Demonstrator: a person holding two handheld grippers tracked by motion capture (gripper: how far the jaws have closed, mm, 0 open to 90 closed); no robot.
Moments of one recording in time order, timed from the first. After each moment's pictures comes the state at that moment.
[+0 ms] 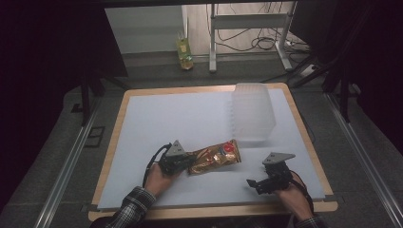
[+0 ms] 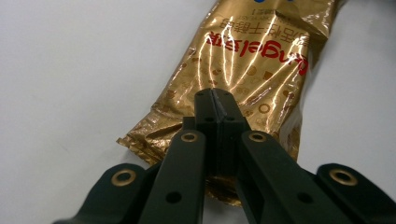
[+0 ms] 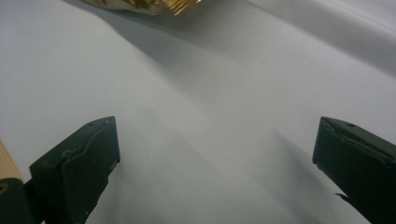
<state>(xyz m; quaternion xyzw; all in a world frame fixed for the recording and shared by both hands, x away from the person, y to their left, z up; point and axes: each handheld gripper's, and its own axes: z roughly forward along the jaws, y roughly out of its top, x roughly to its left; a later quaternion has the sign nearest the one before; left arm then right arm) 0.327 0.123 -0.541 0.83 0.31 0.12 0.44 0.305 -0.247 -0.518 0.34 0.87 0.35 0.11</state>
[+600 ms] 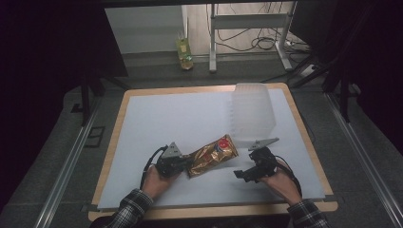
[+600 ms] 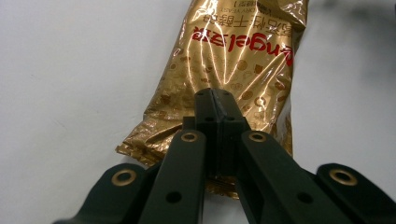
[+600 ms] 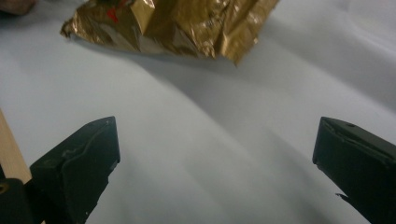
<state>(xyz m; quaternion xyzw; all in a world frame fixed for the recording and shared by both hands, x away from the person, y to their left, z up) 0.318 0.129 -0.543 0.83 0.32 0.11 0.45 0.341 -0.206 -0.503 0.33 0.88 0.34 0.04</state>
